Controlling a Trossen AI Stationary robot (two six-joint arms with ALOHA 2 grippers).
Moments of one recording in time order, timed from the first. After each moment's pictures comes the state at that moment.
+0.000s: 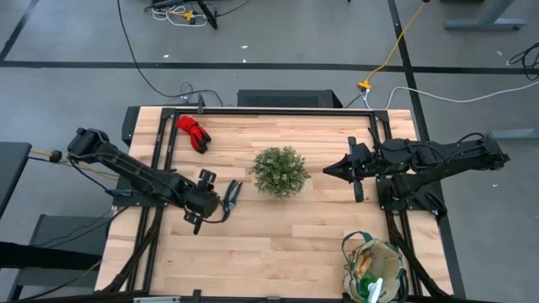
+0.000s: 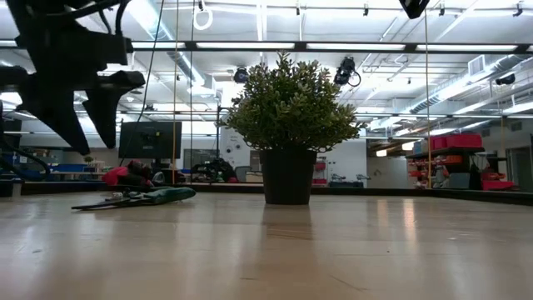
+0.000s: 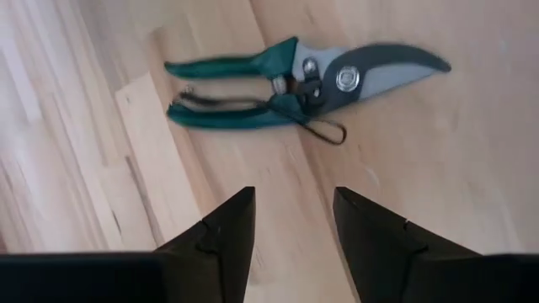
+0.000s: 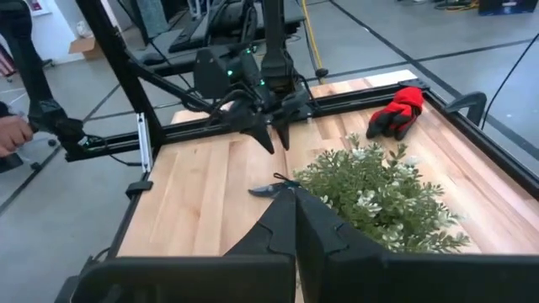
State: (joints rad) left arm -0.41 1.24 0.71 -0.76 -0.38 0.05; right arm 0.18 0.84 0.91 -0.35 0.14 0.23
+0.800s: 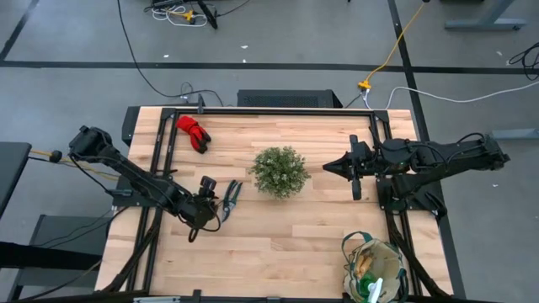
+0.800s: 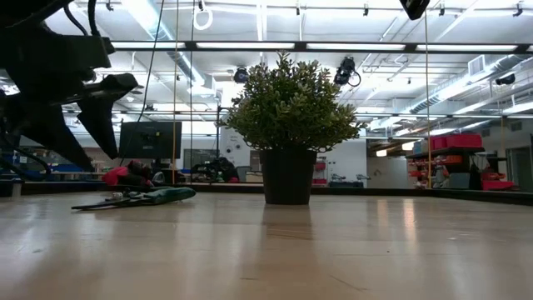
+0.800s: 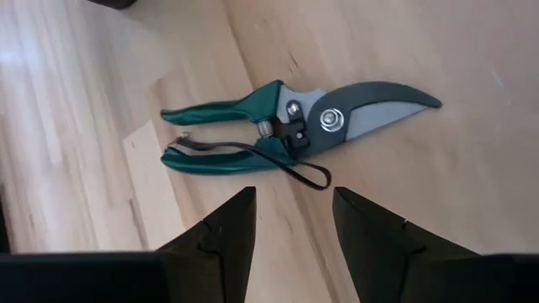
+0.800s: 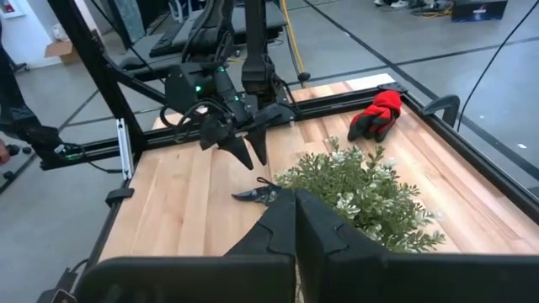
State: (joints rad) left arm -0.52 1.24 0.58 -0.52 -0.51 0.04; right arm 0.18 0.84 0.91 -0.35 0.20 0.23
